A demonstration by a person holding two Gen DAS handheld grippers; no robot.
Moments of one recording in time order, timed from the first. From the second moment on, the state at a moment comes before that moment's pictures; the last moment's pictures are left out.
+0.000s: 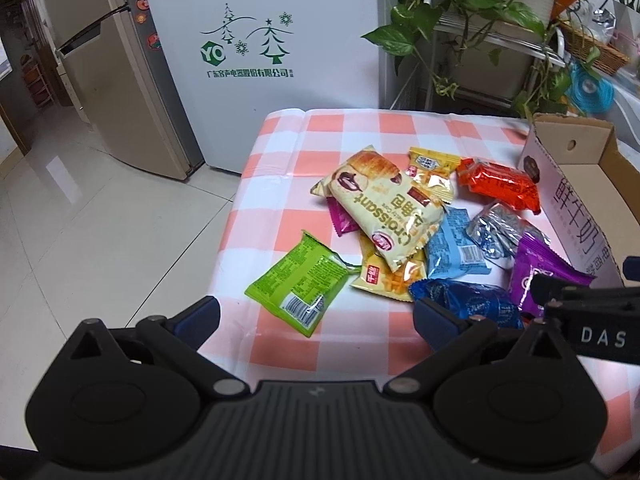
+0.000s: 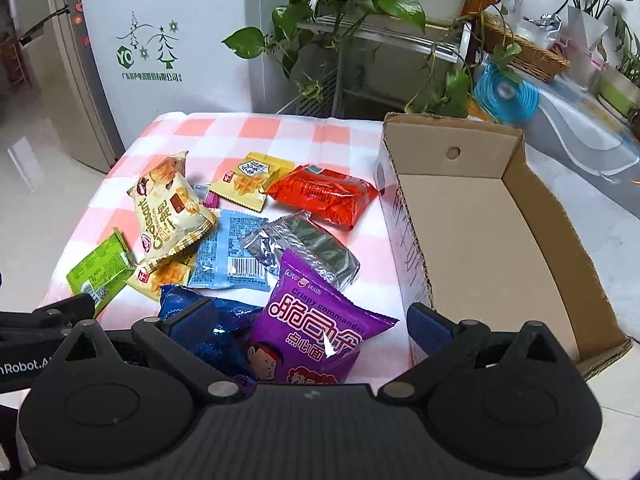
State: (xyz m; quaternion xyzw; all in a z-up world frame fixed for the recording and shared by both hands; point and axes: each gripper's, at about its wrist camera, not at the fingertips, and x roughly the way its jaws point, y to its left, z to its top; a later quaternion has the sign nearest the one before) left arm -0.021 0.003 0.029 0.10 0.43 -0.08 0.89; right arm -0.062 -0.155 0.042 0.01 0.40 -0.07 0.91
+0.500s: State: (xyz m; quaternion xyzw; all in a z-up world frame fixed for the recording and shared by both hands) left arm -0.020 0.005 0.028 0.11 0.43 -0.06 0.90; right arm -0.060 -0.149 0.038 0.00 0.41 -0.07 0.91
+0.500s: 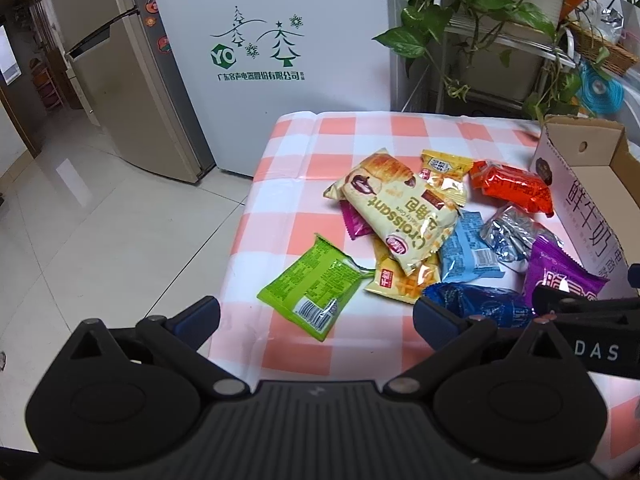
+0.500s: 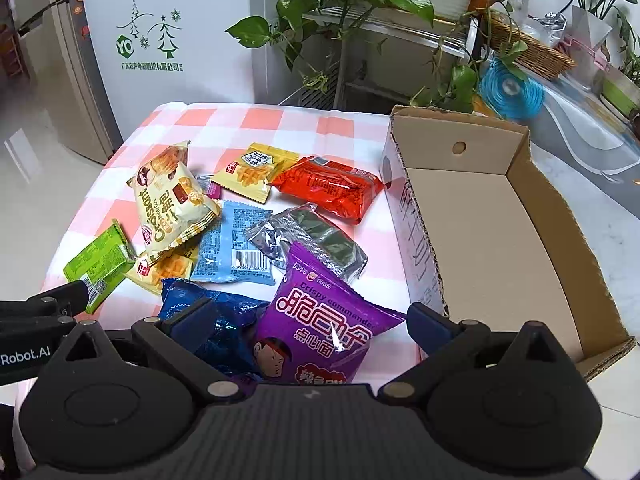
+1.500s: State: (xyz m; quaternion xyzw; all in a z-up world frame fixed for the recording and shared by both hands) left arm 0.001 -0.005 0.033 0.17 0.41 -0.12 0.89; right arm -0.049 -0.144 0.036 -0.01 0.41 -0.09 0.91
